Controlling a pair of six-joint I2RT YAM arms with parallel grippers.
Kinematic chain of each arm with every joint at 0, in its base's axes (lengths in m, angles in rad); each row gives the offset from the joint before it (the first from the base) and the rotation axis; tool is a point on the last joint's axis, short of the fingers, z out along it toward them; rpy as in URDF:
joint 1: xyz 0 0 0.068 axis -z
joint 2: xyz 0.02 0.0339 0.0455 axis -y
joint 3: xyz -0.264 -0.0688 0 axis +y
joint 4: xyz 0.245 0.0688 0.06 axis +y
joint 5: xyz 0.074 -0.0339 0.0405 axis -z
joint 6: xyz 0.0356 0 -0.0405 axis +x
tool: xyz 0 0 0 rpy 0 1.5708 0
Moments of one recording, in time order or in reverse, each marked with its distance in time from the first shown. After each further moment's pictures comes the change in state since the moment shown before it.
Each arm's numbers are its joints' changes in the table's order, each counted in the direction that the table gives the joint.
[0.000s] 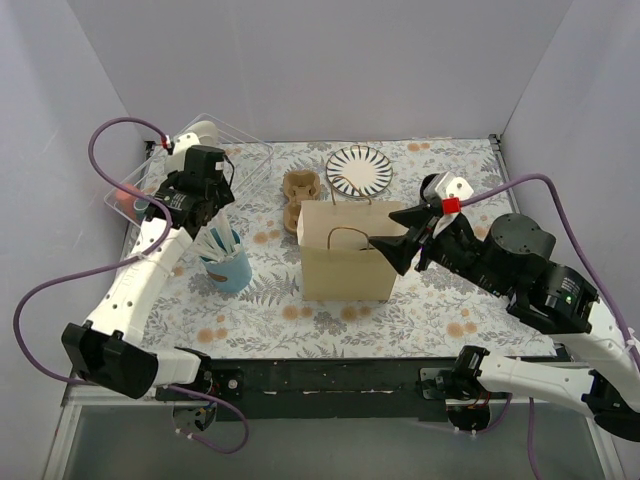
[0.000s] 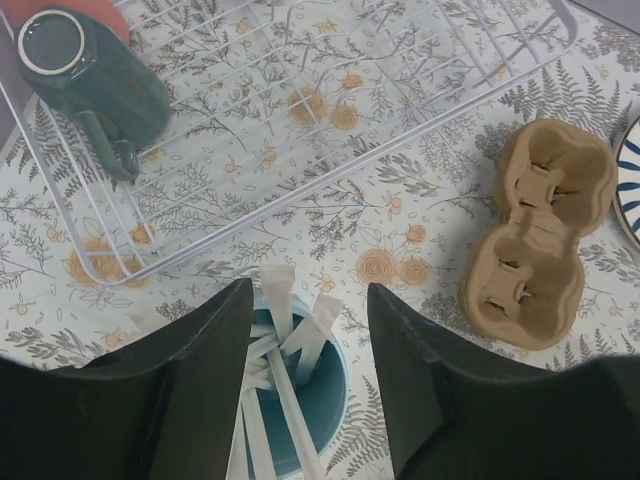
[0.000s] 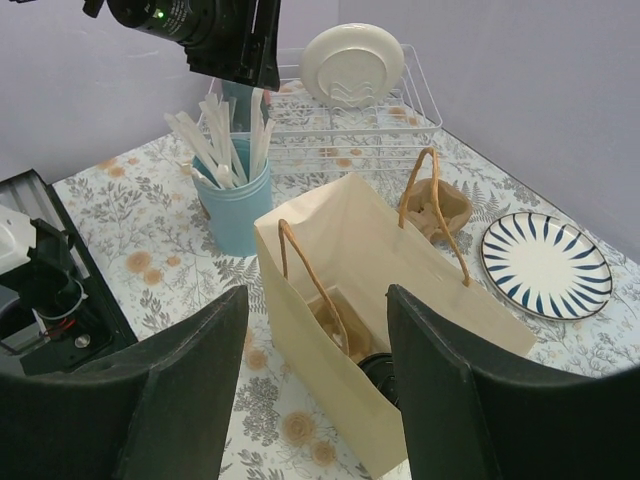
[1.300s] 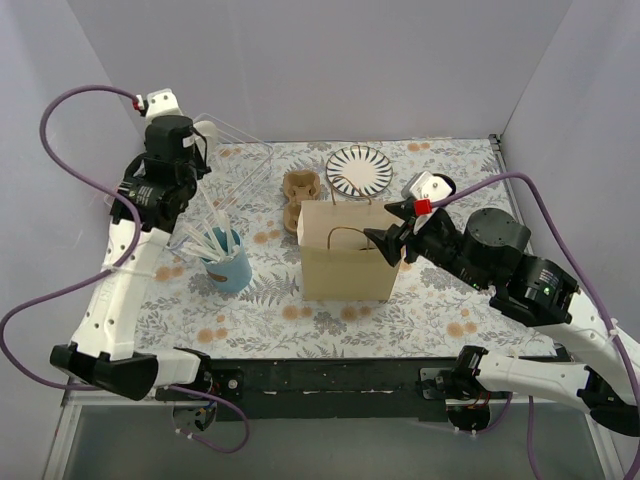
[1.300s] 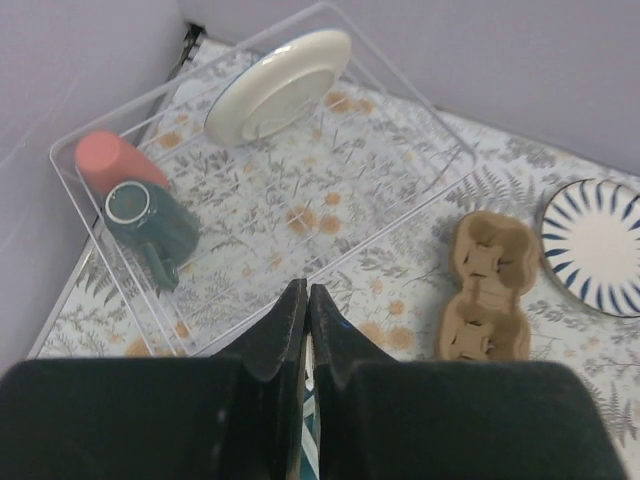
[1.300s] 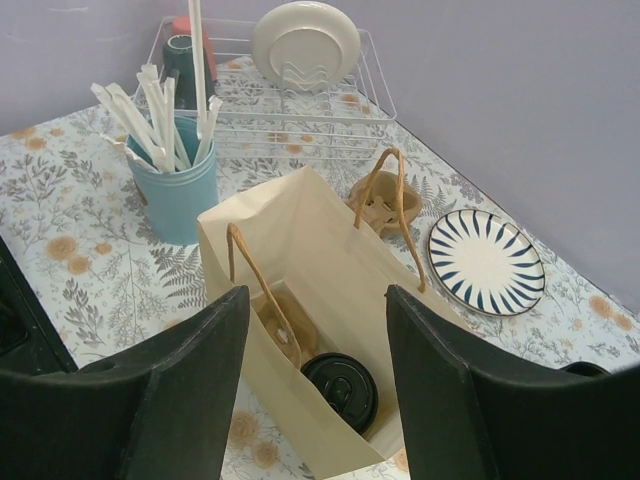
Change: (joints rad) left arm -0.034 -0.009 -0.247 0.011 -0.013 0.212; right arm 0.000 -0.050 0.005 -0.026 0.069 -0.133
